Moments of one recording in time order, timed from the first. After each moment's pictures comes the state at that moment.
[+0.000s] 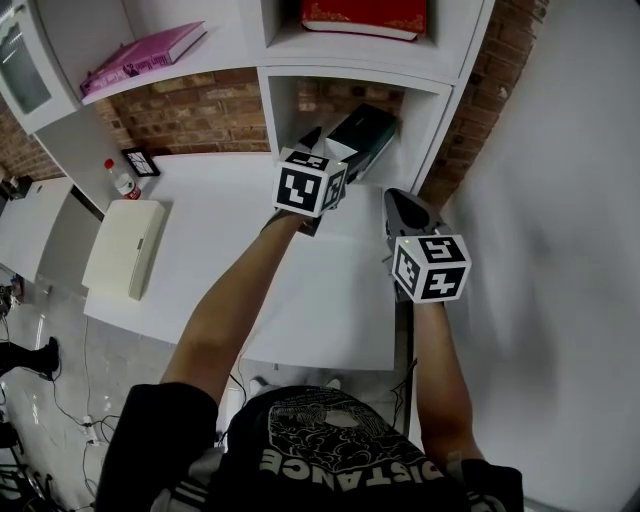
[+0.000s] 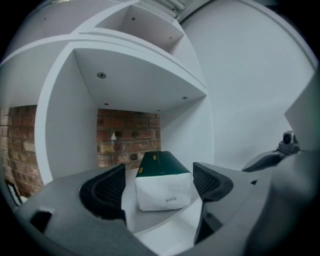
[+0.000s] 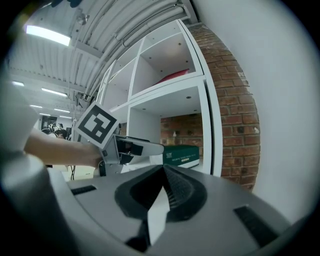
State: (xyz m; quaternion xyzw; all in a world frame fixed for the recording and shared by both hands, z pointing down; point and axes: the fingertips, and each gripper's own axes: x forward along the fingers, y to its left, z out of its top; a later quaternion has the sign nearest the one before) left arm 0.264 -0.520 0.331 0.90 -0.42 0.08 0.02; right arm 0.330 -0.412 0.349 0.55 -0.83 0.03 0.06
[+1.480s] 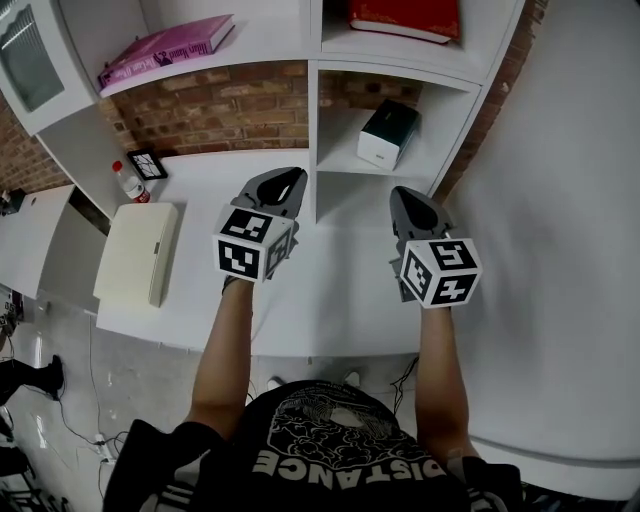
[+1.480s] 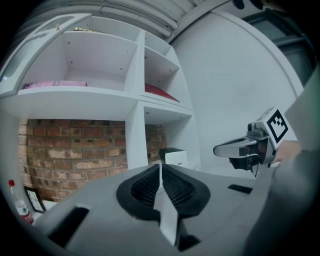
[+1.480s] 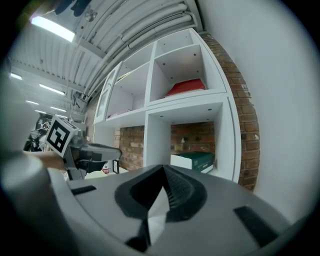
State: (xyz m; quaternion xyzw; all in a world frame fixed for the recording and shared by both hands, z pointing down) left arm 0.106 -0.425 0.330 0.91 -0.41 0.07 -0.03; right arm 0.256 -0.377 0.328 0.57 -0.82 0.01 0.04
